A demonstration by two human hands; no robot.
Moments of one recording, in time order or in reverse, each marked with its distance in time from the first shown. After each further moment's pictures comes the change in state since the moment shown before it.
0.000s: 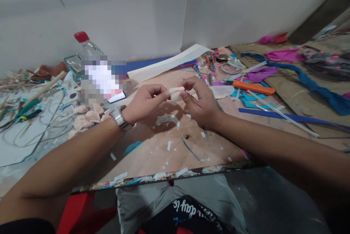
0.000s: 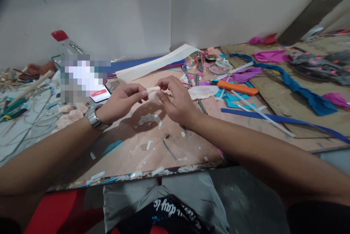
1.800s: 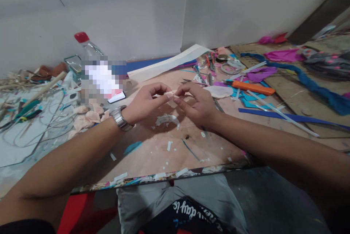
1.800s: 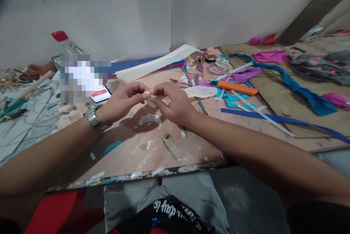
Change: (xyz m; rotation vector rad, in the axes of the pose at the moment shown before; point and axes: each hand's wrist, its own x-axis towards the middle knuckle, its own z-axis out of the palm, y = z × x) left_hand -0.001 0.003 0.001 -0.092 -0.043 -0.042; right_hand -0.002 -0.004 0.003 0.019 -0.060 -0.015
